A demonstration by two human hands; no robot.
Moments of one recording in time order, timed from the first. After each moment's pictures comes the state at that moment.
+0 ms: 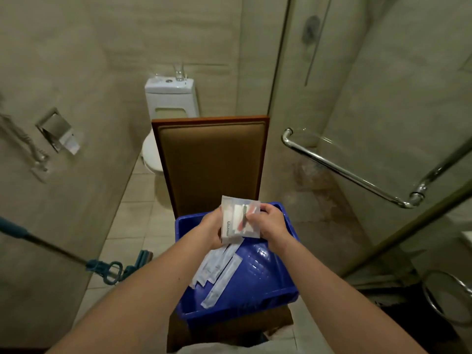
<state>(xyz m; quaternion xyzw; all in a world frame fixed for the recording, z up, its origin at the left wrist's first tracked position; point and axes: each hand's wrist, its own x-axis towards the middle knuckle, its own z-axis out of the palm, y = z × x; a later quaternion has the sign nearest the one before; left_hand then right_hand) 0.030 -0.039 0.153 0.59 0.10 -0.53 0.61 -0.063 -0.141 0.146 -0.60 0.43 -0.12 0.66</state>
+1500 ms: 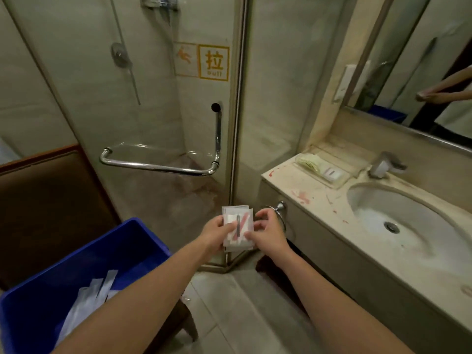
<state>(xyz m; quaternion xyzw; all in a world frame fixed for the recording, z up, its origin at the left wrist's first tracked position) -0.319 -0.202 0.184 0.61 -0.30 -0.59 0.44 -0.468 -0.237 0.176 -0.59 0.55 -0.32 0.50</state>
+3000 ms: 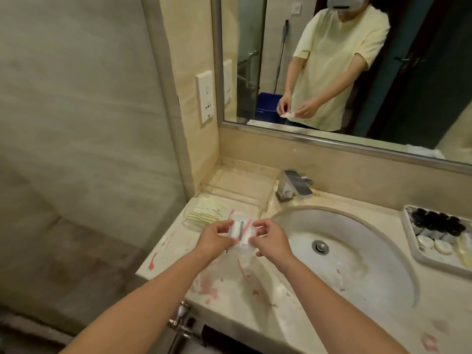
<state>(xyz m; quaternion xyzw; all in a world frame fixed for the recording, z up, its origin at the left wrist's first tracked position) -0.574 -0.626 0.151 0.56 -0.57 -0.54 0.27 -0.732 -0.579 0.154 -0.39 0.70 -0.42 0.43</state>
